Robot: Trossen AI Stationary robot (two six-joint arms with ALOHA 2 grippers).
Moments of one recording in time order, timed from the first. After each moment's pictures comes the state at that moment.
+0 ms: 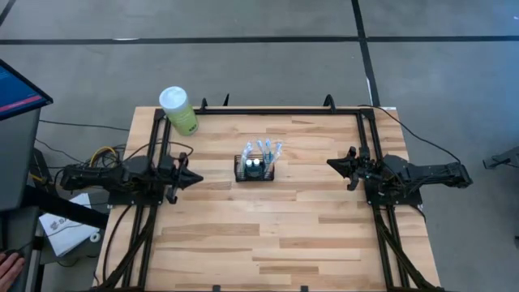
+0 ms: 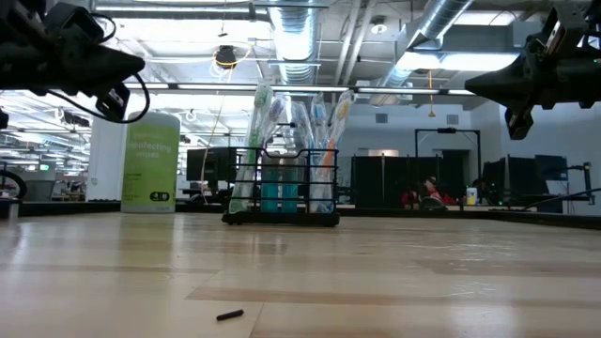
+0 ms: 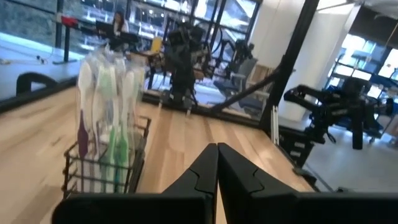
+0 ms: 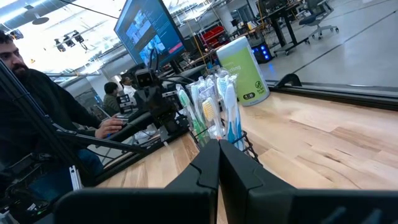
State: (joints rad) left arm -0.03 0.00 0.01 0.04 0.01 -0.27; right arm 0.08 0.01 0.02 0.04 0.34 0.47
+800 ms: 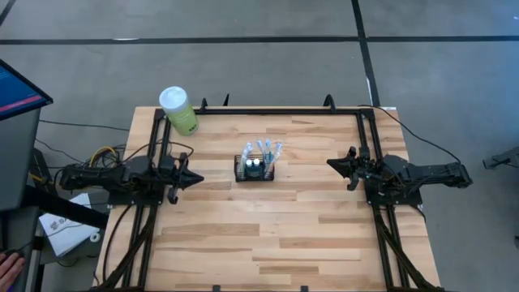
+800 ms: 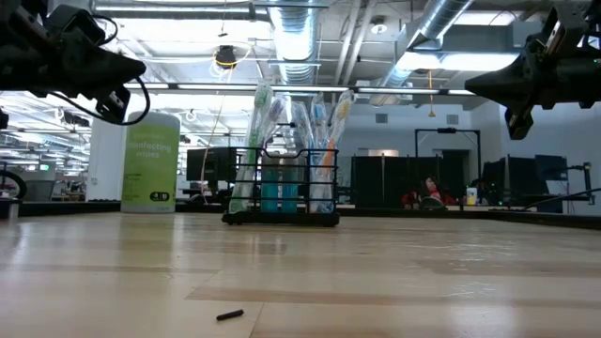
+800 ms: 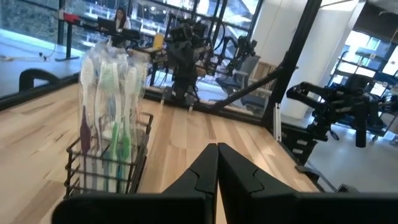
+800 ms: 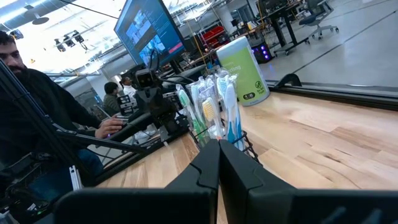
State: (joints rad) left arm -0.03 0.01 0.01 0.03 0.00 -0.27; right arm 0.08 0.01 0.02 0.04 0.34 0.47
